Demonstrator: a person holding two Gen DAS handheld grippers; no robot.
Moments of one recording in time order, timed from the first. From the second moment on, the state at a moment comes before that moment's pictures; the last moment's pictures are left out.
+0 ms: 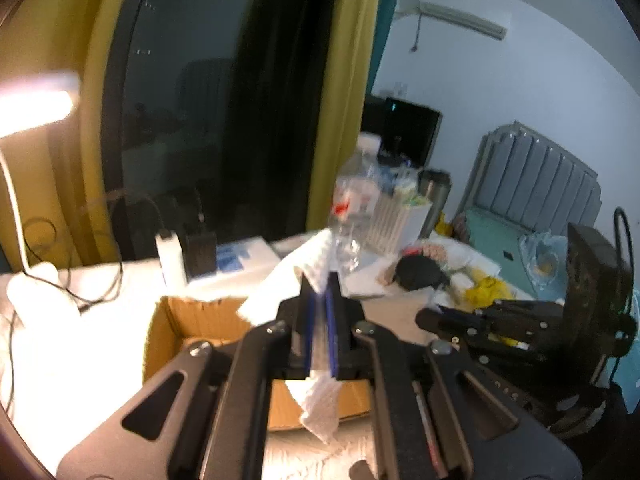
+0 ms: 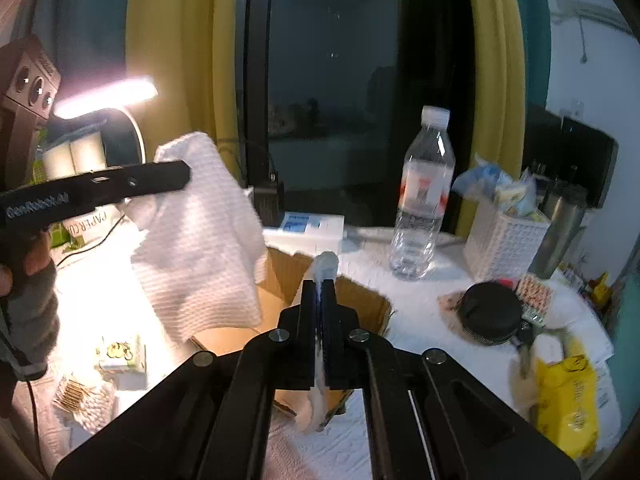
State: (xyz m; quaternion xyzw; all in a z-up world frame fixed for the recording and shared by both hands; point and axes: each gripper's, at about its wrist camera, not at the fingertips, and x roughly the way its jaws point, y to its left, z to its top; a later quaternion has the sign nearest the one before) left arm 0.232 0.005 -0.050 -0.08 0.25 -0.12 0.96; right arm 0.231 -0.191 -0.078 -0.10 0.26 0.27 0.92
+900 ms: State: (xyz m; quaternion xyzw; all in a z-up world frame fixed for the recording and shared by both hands) left arm 0.269 -0.024 -0.158 -0.04 0.48 -0.12 0.87; right arm 0.264 -0.170 -0.135 -0.13 0.36 0.31 0.87
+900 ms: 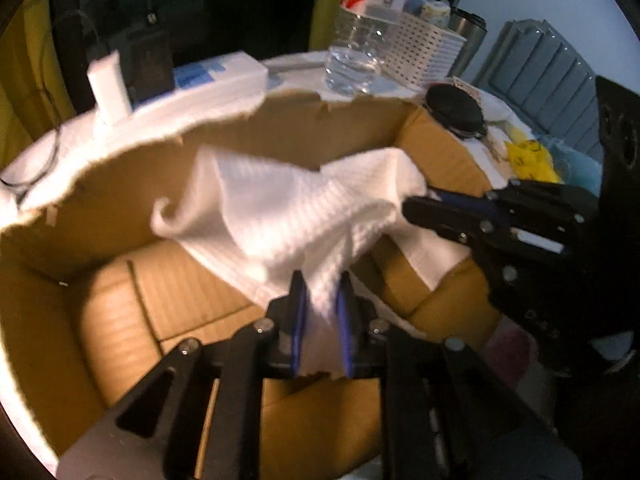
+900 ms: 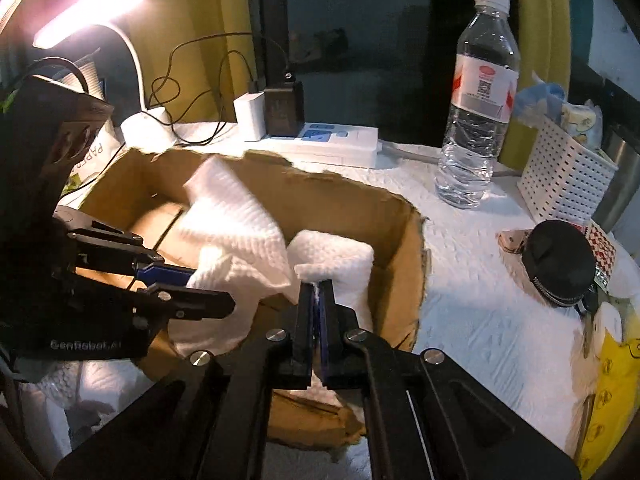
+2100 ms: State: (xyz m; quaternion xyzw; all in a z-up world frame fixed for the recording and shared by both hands) left arm 0.151 0.008 -0.084 -0.06 0.36 -0.09 0.93; right arm 0.148 -0.189 -0.078 -0.11 0.32 0.28 0.90
